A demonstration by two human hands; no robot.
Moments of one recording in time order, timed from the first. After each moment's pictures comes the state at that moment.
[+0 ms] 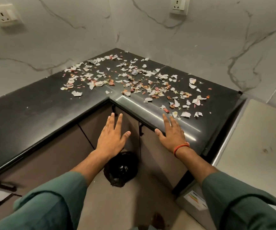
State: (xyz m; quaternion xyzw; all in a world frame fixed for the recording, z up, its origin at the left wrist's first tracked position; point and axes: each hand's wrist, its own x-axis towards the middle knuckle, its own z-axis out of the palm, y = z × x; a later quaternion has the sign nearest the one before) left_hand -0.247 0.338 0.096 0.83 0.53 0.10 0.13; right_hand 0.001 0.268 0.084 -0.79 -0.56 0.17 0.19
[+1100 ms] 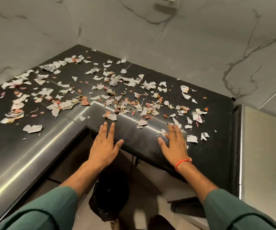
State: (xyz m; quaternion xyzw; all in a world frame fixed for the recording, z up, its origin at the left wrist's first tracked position) left_hand -0.202 0.578 0.036 0.87 0.45 0.04 0.20; right_hand 0.036 0.421 0.034 -0.88 -0.40 0.13 0.23
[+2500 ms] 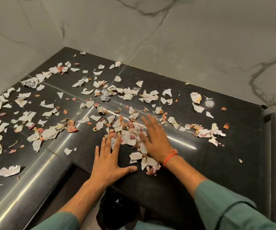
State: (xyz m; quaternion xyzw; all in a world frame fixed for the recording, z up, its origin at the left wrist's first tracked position) left_hand -0.114 0.654 0.018 0.87 0.44 -0.05 0.20; right_hand 0.101 0.585 0.031 -0.76 -0.56 0.19 0.28
